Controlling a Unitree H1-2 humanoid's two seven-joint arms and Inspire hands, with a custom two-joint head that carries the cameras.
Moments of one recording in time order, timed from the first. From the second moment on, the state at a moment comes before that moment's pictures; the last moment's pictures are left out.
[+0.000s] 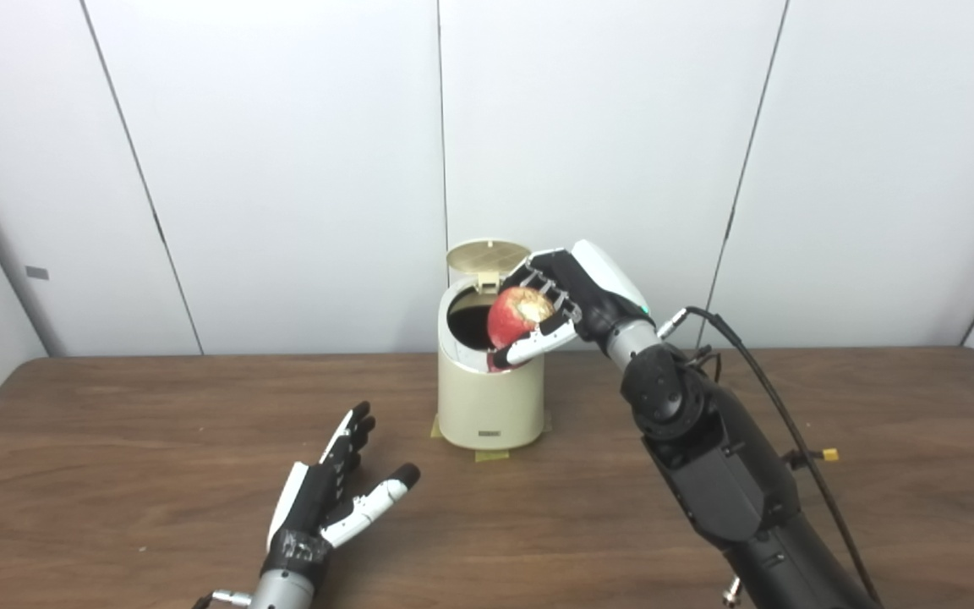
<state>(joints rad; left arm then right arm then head) -0.15 0.09 -0.03 0.02 0.08 0.07 -0.08 -0.79 -0.13 0.26 0.30 -0.55 0.30 0.08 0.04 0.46</state>
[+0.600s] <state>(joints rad) -0.15 0.08 -0.03 0.03 0.08 0.07 -0.08 -0.82 -0.10 0.27 0.44 -0.56 0.19 -0.05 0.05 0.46</state>
